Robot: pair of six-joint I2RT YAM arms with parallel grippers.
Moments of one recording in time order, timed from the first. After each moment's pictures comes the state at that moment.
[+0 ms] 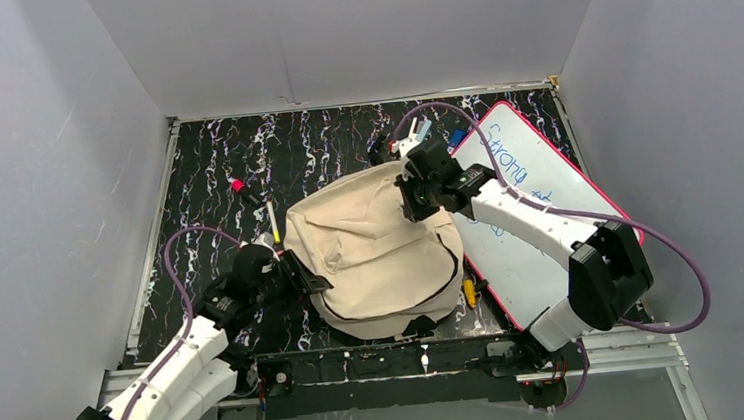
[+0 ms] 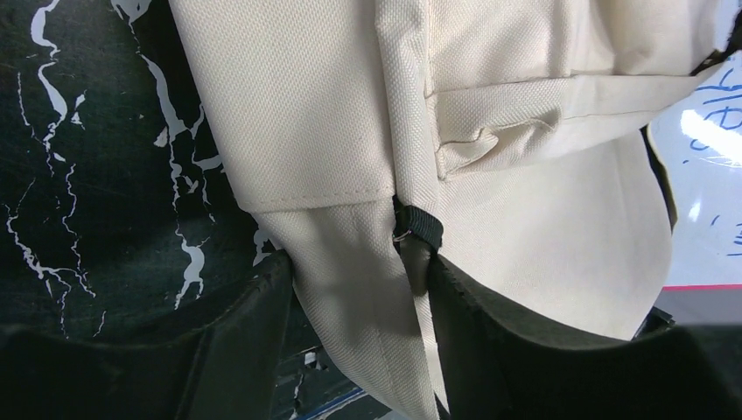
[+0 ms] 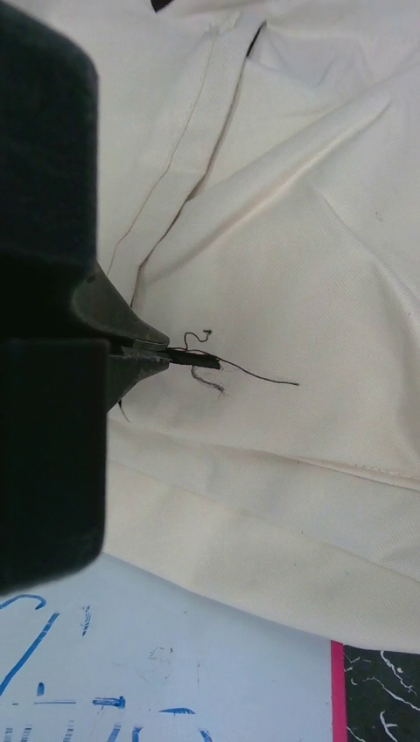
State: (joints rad) left arm -0.50 0.72 0.39 -0.49 0.19 -0.99; right arm 0.67 1.51 1.15 -0.51 -0.07 0.15
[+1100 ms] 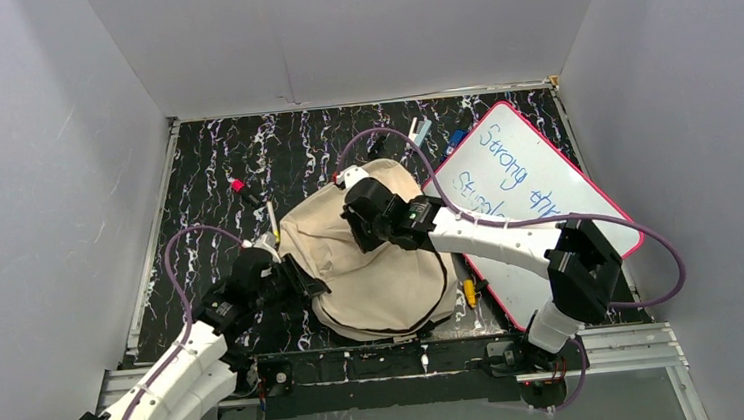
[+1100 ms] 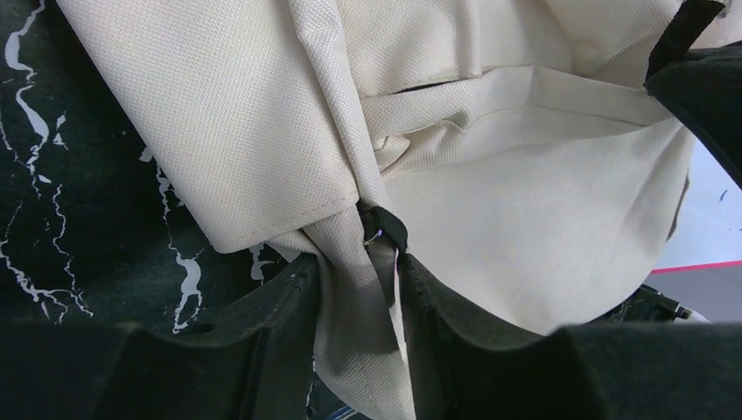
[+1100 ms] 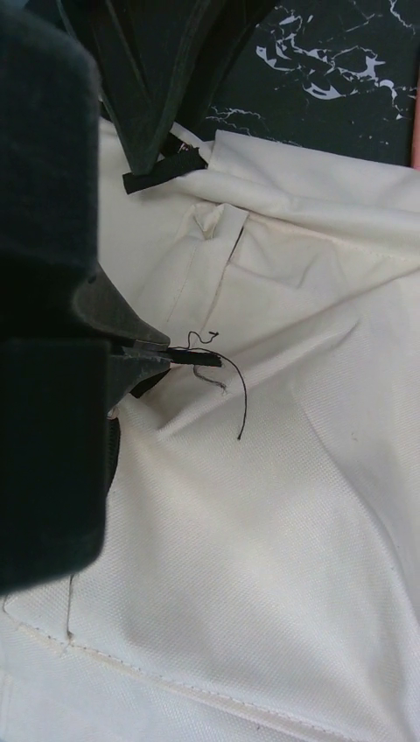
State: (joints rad) left arm -0.51 0.68 0.35 -0.43 0.21 -0.95; right arm 1.04 1.60 1.24 -0.43 0.16 0.37
